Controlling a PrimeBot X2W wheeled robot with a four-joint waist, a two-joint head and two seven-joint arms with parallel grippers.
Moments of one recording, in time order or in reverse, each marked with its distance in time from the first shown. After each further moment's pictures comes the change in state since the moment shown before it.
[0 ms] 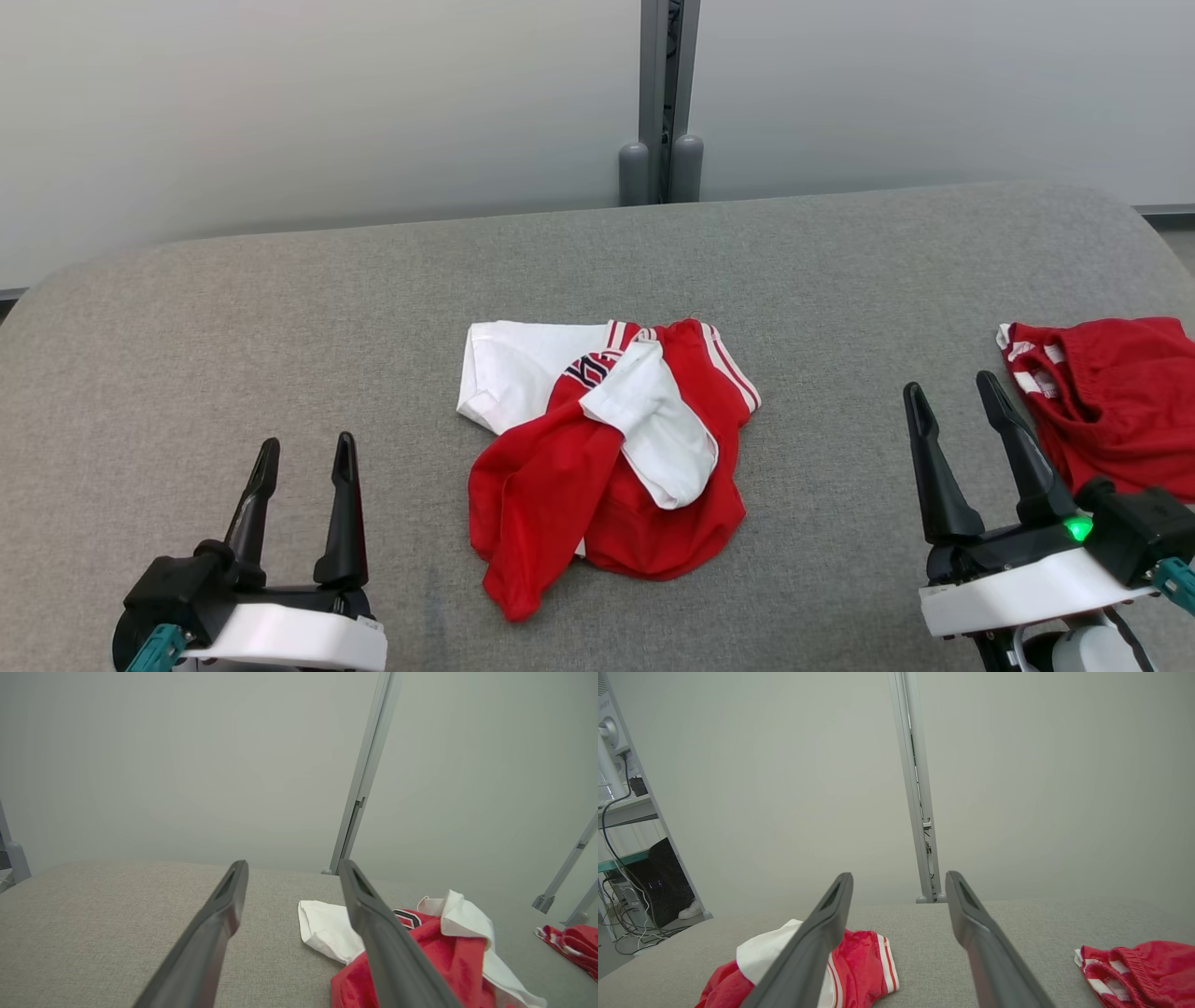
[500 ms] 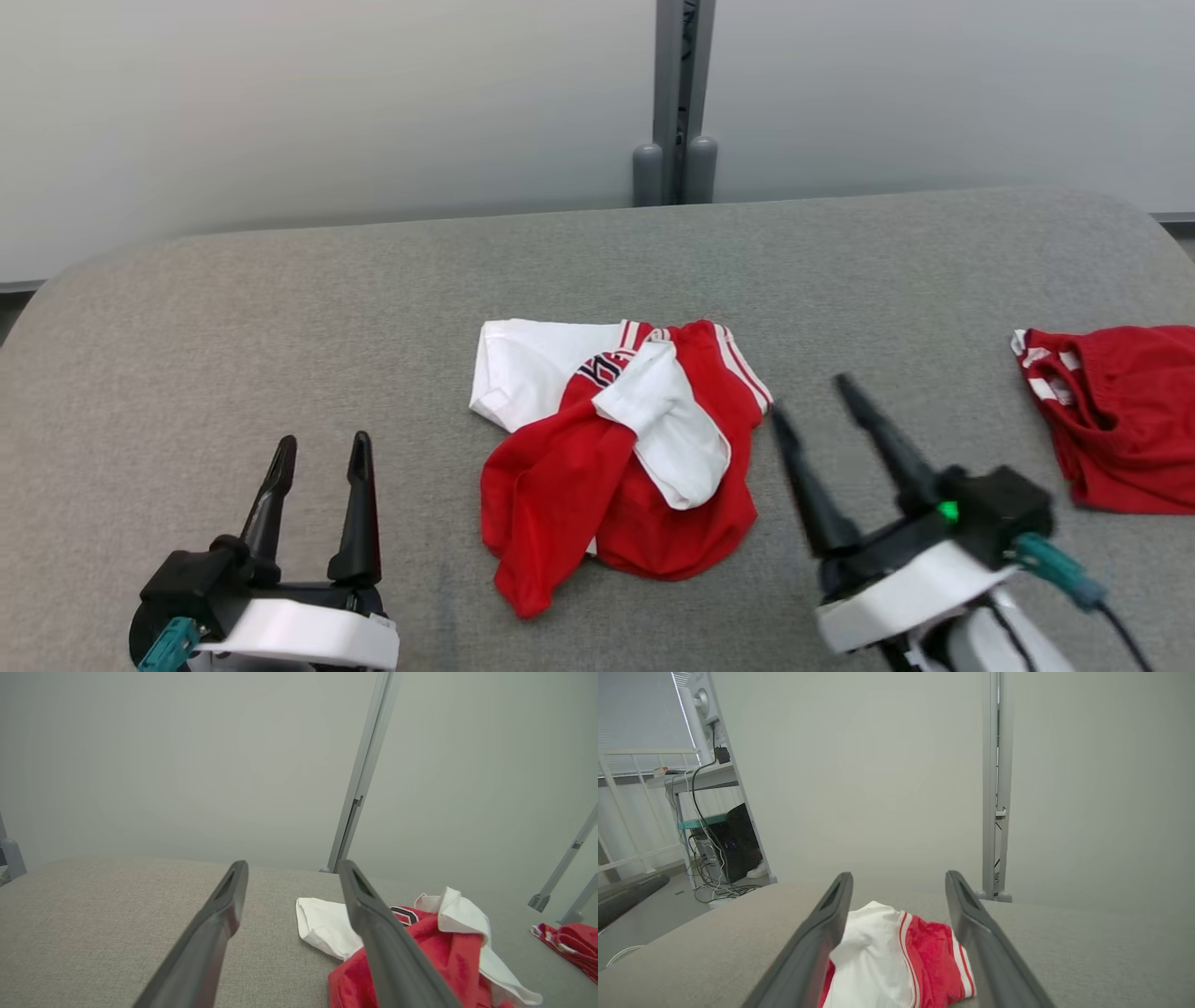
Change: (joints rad) left arm -0.009 -0.025 0.013 0.028 0.022 -0.032 0.000; right arm -0.089 -0.021 0.200 0.054 -0.001 0.000 0.000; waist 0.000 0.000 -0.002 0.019
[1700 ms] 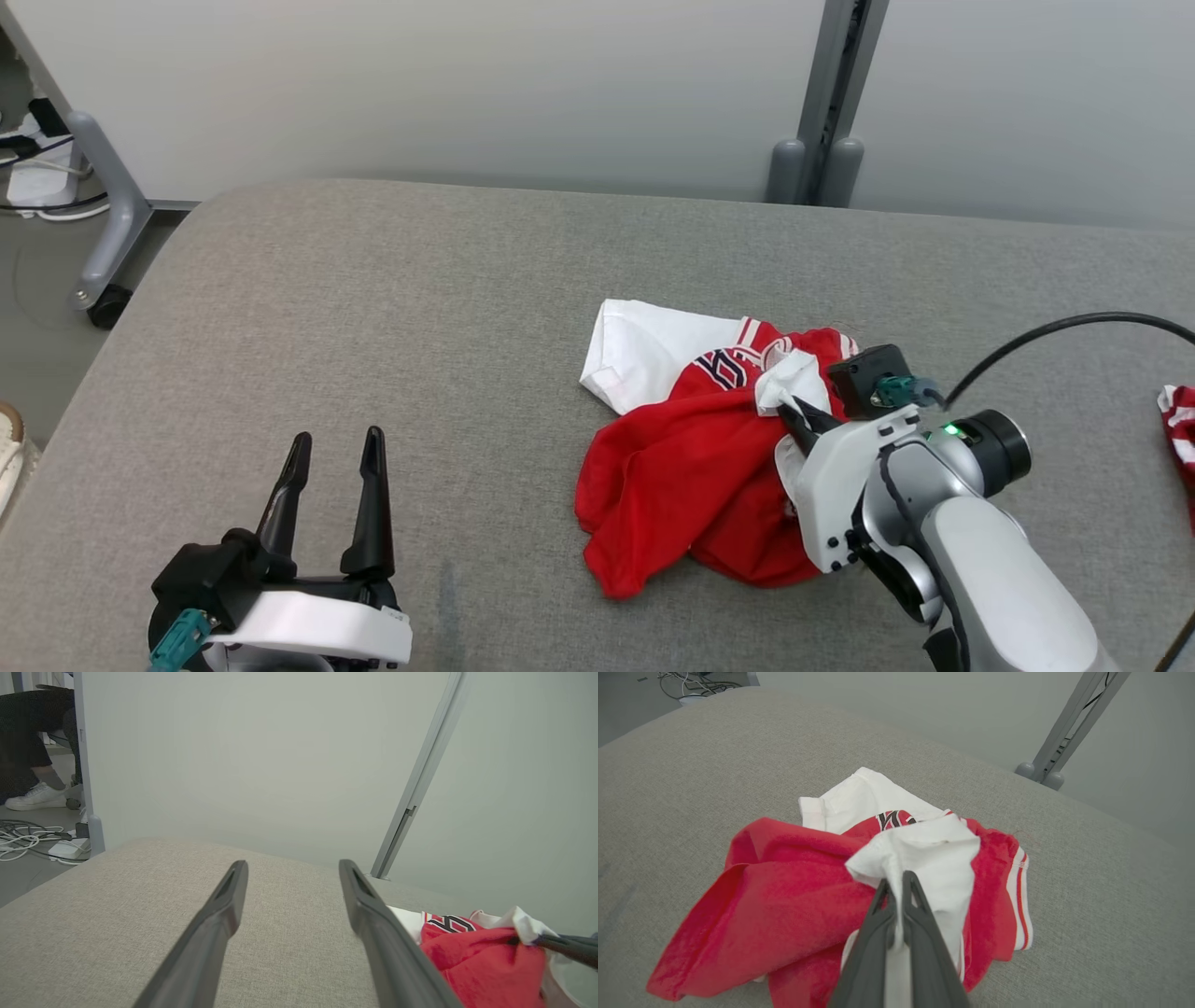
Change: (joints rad) left arm -0.023 -0.012 -0.029 0.023 -0.044 0.005 0.000; right arm -0.263 0.080 -0.019 0.314 -0.198 0.000 0.615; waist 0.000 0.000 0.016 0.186
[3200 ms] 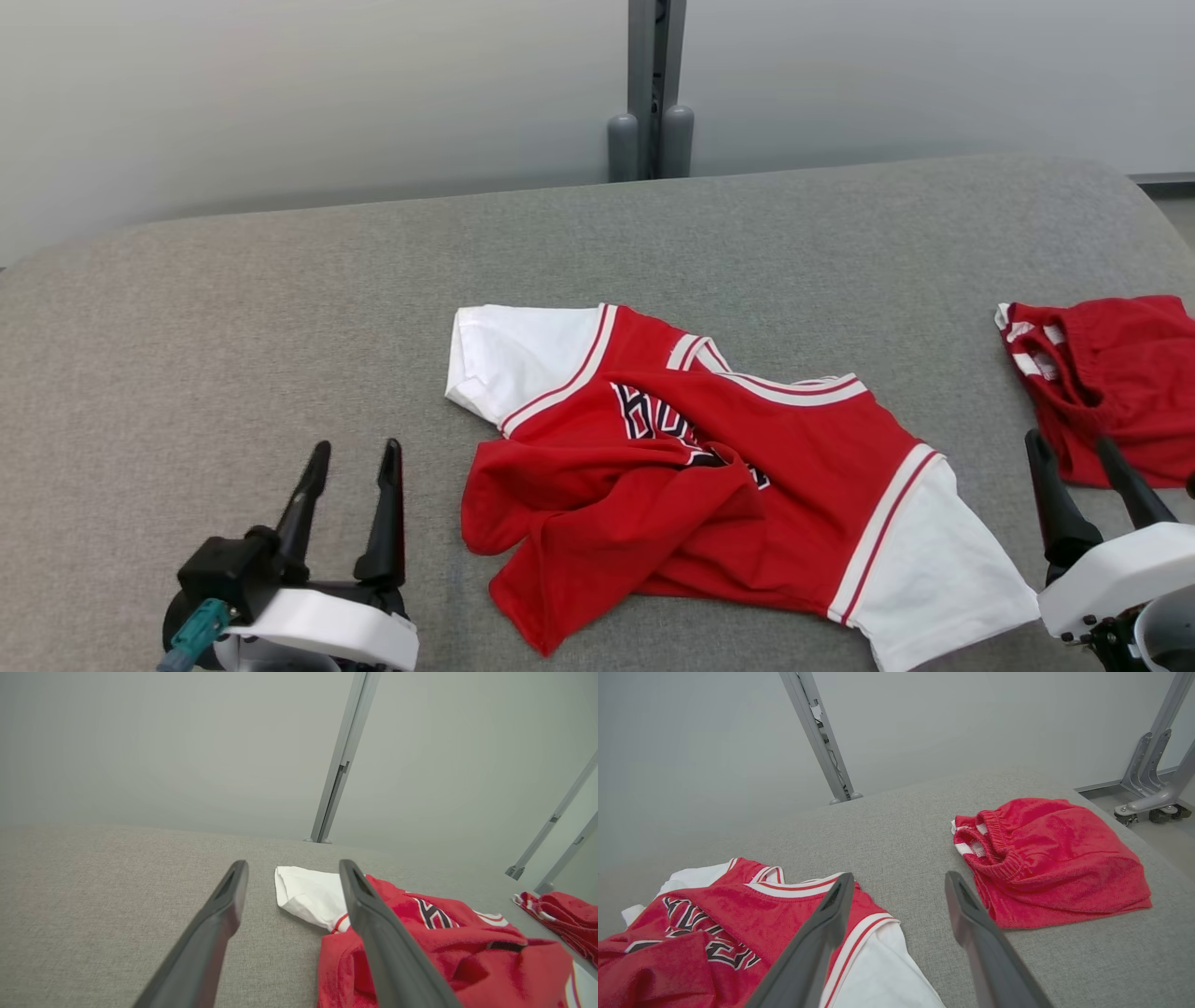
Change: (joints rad) left arm -0.028 0.000 0.010 0.077 0.036 -0.051 0.000; right arm 0.412 0.002 -0.508 -0.427 0.177 0.000 -0.110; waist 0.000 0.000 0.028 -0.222
